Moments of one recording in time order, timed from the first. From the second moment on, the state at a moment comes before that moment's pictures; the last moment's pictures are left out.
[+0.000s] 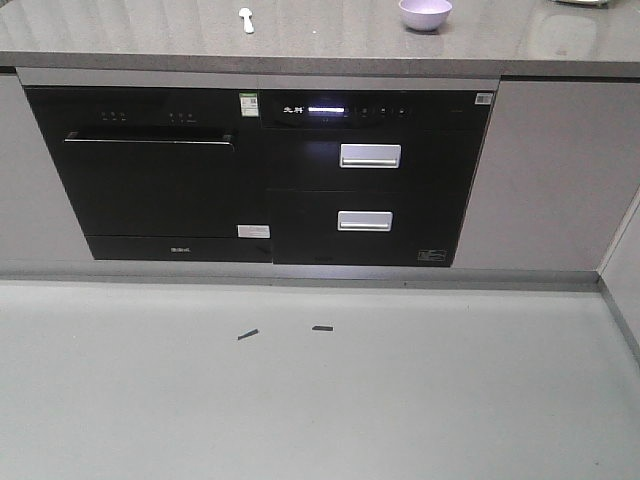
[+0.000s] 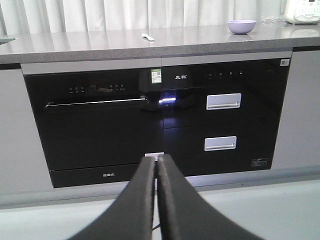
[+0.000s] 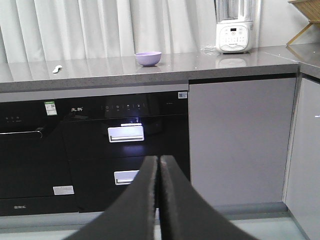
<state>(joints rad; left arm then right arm) -0.11 -0.01 0.03 0.13 0.18 -0.17 -0.06 -0.01 0.03 -0.16 0.07 0.21</state>
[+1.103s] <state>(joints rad) -0.11 -0.01 0.03 0.13 0.18 -0.17 -0.06 -0.01 0.03 -0.16 0.07 0.21</state>
